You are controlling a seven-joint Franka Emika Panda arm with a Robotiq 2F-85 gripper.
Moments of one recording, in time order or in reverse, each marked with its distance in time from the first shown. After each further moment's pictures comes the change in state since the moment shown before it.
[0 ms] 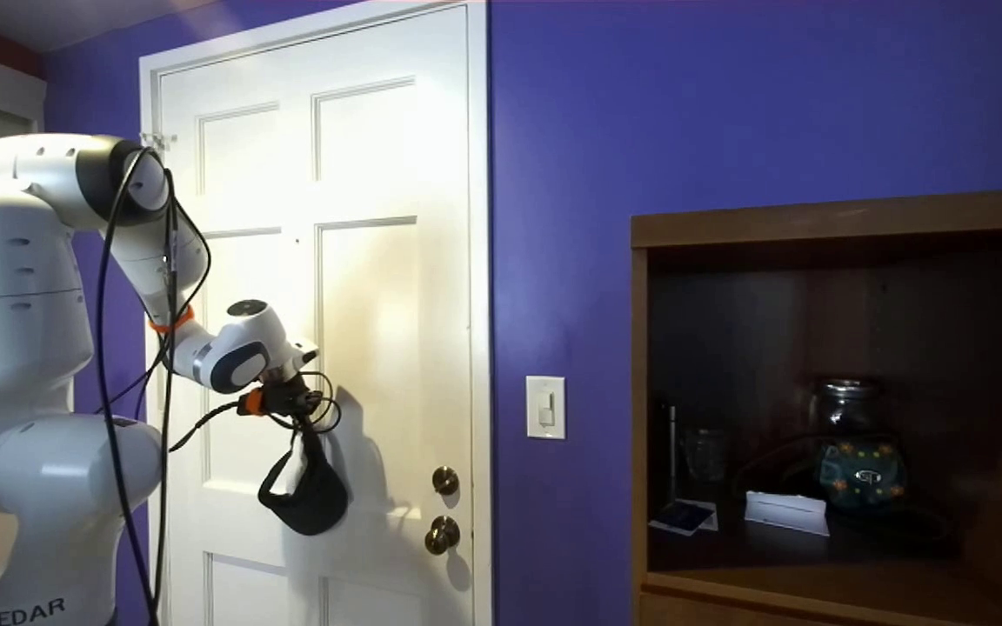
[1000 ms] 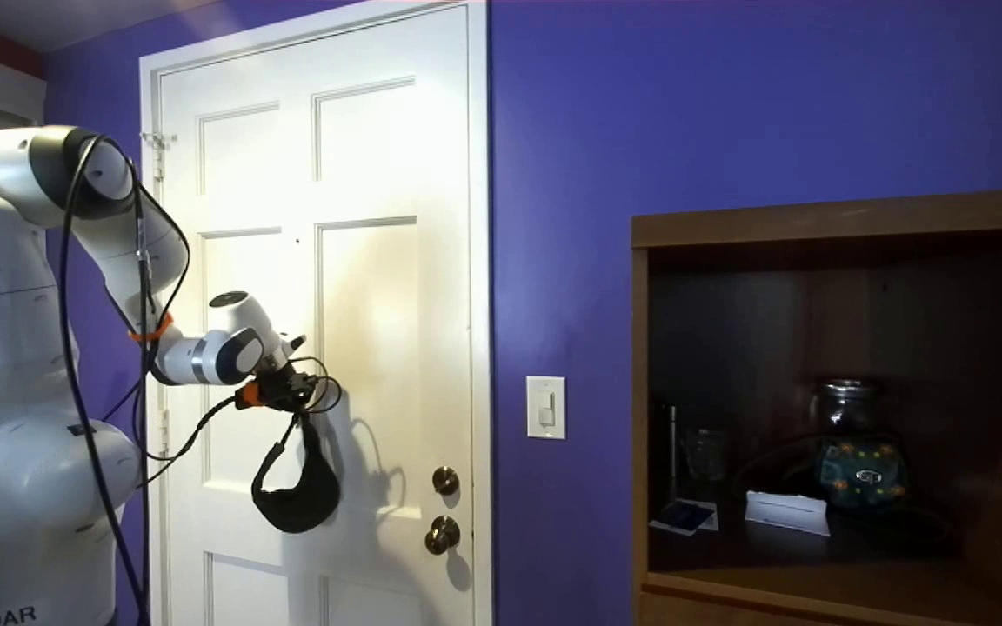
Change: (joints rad) arm -0.391 -0.080 0.382 -0.010 -0.274 -0.035 0.129
